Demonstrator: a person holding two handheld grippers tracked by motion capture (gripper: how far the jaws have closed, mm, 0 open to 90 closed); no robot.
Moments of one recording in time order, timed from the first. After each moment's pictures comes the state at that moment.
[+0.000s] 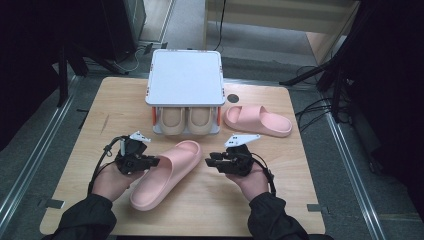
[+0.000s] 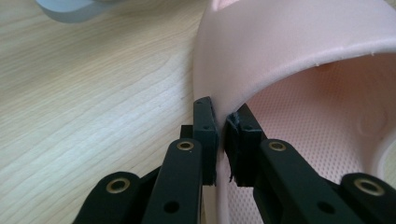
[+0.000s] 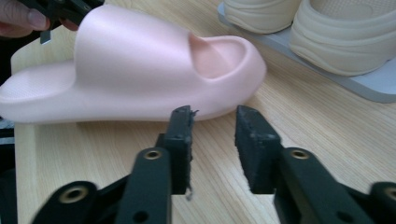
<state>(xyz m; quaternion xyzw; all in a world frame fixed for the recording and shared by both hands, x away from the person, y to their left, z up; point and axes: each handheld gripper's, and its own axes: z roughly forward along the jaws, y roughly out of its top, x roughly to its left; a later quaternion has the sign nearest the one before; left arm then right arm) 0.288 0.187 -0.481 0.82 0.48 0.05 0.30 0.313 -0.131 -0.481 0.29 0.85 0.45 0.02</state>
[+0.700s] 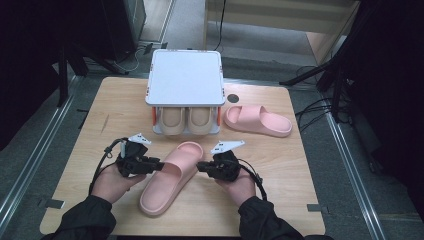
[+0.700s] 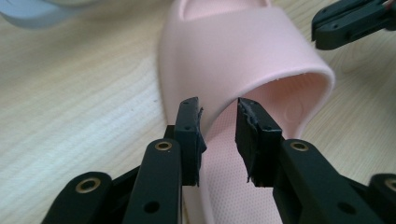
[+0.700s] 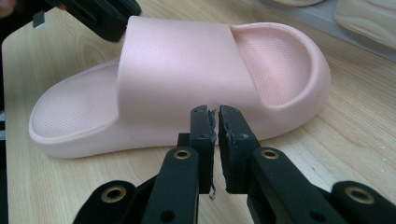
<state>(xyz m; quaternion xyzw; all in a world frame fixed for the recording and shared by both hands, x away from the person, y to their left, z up) 0.280 0.191 -0.475 0.83 0.45 0.03 0.34 0.304 -0.101 -0.504 0.30 0.86 0.42 0.00</state>
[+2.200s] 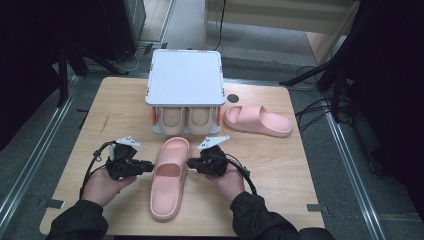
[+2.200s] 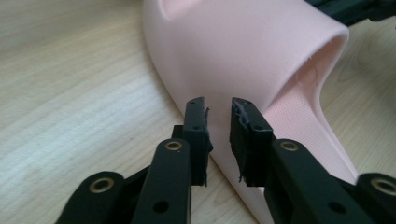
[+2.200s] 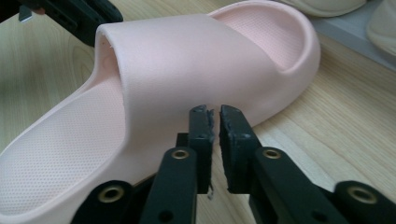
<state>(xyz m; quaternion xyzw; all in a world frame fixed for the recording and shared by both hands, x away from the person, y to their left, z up) 0.277 0.217 -0.488 0.81 0.48 0.01 0.34 0.320 -0.068 -0.511 0.28 0.87 0.41 0.00</state>
